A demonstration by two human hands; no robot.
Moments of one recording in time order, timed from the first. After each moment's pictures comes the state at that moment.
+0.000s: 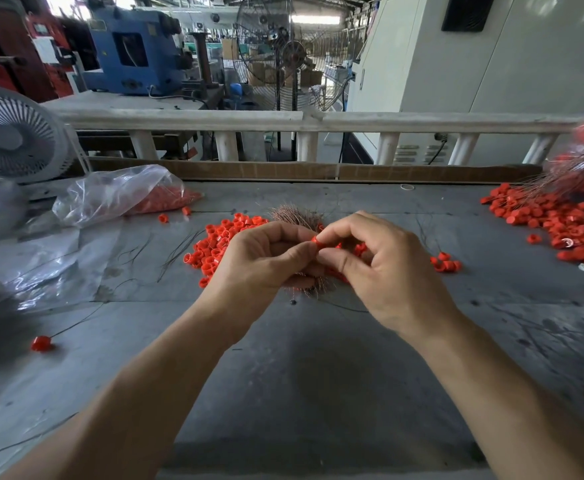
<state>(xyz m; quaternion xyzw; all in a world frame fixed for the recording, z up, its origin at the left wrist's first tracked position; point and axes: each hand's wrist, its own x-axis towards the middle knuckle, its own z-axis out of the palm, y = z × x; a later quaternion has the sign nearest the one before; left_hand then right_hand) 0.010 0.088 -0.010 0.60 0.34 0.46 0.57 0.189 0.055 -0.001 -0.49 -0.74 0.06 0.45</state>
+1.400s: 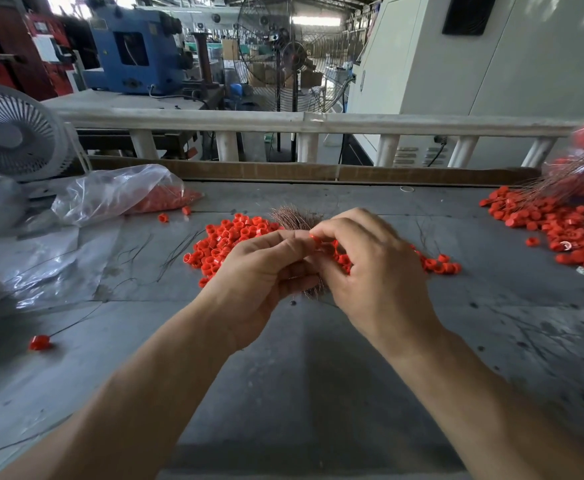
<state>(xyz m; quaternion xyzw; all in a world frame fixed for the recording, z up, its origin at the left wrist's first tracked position) 0.012 0.089 -0.011 0.47 0.32 0.45 0.69 0.168 0.053 -0.007 -0.51 -0.72 -0.11 0.45</state>
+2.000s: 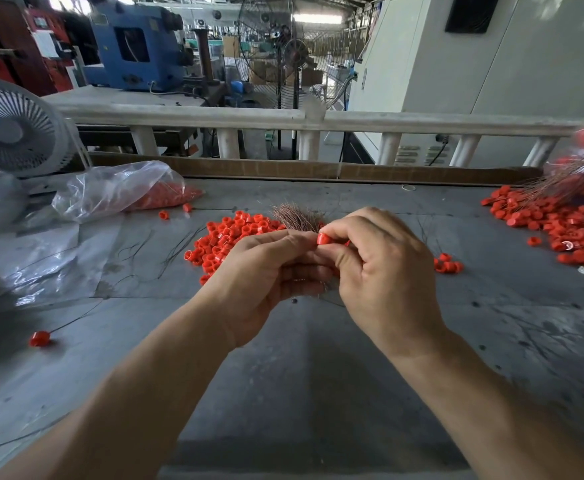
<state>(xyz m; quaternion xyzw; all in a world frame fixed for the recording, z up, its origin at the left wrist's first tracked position) 0.012 0.086 -0.003 0.49 0.34 0.42 0.68 0.170 0.053 -0.009 -0.49 -0.70 -0.16 0.49</state>
